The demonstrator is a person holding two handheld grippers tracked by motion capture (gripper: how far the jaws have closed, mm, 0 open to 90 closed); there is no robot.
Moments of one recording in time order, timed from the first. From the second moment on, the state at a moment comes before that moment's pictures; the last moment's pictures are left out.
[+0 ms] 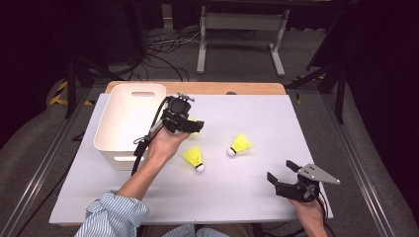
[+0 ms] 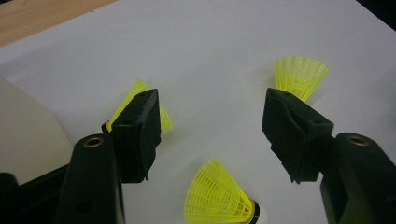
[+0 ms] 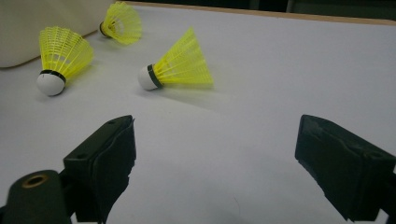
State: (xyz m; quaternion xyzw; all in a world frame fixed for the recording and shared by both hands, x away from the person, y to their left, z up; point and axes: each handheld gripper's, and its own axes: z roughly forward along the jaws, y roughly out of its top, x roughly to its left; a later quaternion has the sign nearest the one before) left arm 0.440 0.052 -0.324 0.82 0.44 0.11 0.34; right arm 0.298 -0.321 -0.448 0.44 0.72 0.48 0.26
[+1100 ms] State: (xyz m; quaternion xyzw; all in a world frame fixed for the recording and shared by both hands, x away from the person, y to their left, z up) left arm 0.483 0.010 -0.344 0.82 0.51 0.09 0.25; right arm 0.298 -0.321 -0.448 0.43 0.72 0.48 0.26
